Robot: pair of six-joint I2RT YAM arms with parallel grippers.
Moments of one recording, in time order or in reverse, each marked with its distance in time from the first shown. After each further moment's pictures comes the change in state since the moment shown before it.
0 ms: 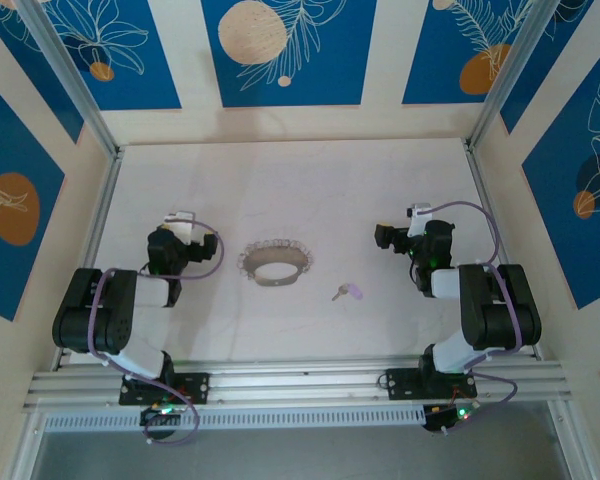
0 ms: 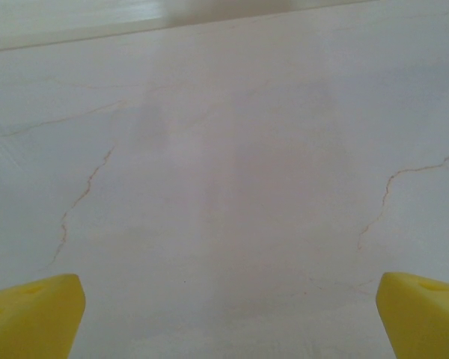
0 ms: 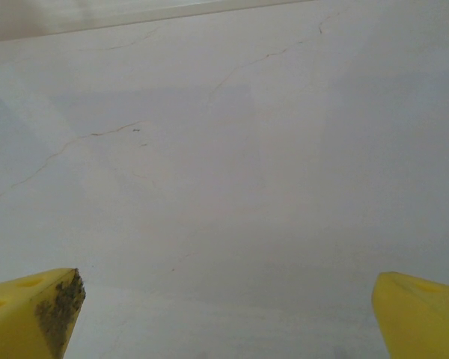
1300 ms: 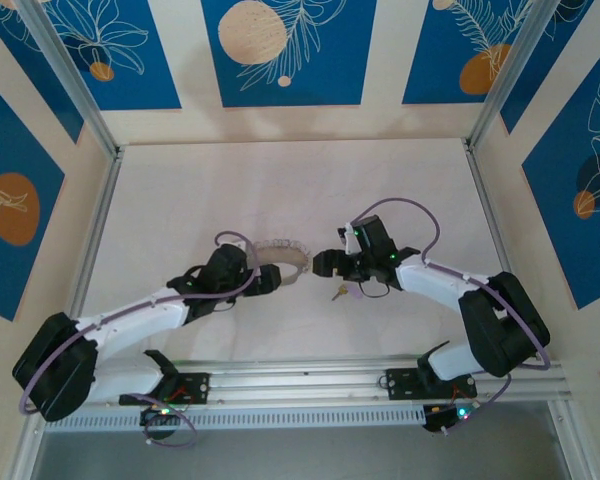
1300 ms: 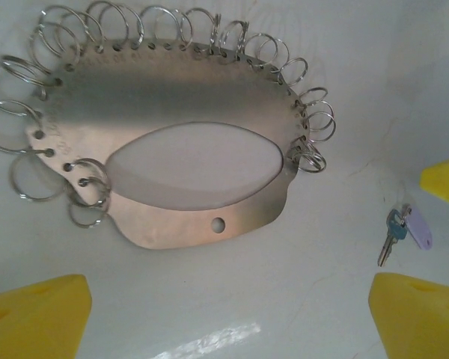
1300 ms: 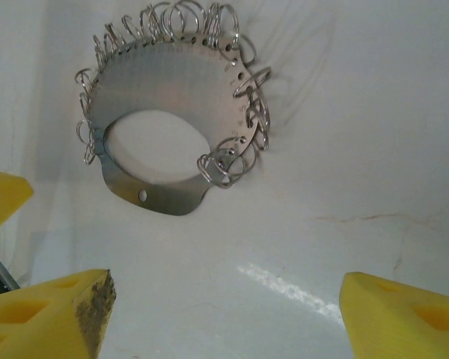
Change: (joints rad) left arm -0.688 -0.343 0.172 -0.900 -0.069 -0.861; right arm 0.539 -0.094 0.271 -0.827 -0.187 0.511
